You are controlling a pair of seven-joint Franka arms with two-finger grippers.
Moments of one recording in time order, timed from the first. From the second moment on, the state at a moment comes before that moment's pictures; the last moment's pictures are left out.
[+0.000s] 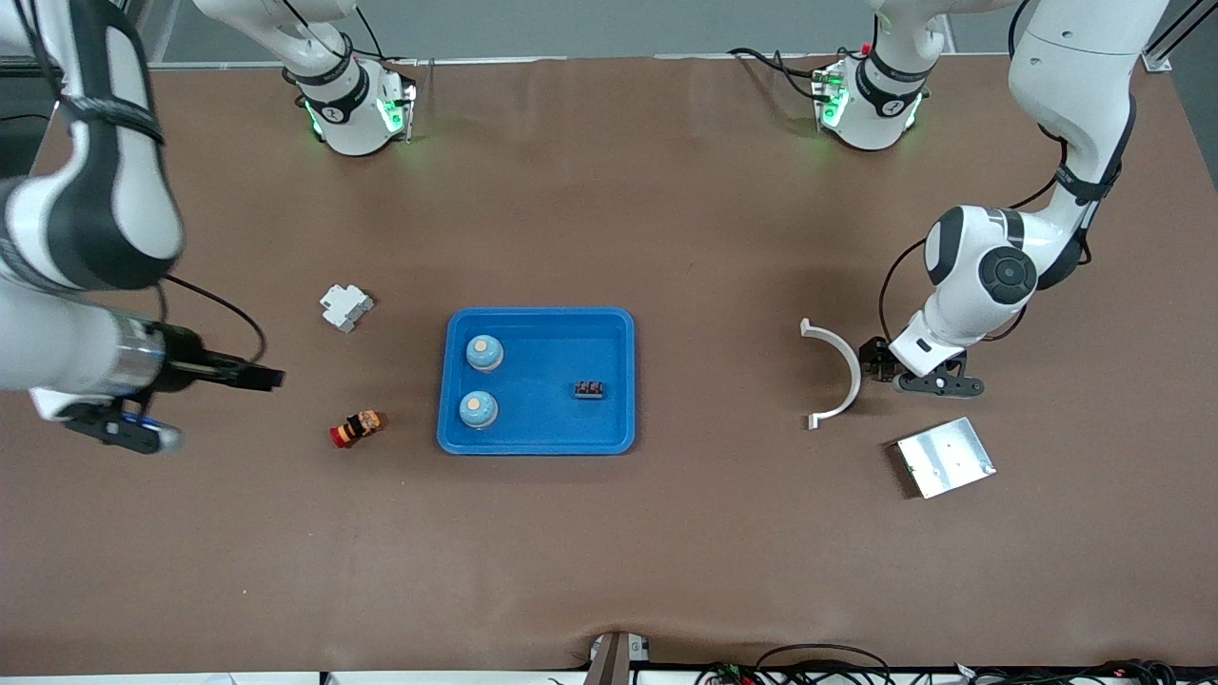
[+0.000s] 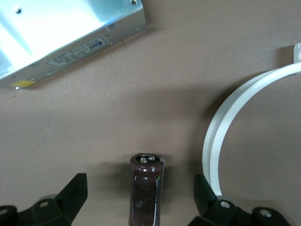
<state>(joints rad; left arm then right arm) 0.04 0.38 -0.12 -2.27 0.12 2.69 -0.07 -0.01 0.38 0.02 -1.37 0.13 1.58 0.27</state>
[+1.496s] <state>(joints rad) 0.07 0.39 -0.12 -2.29 0.12 2.72 -0.07 -0.14 0.25 0.05 -1.23 0.04 1.34 0.06</state>
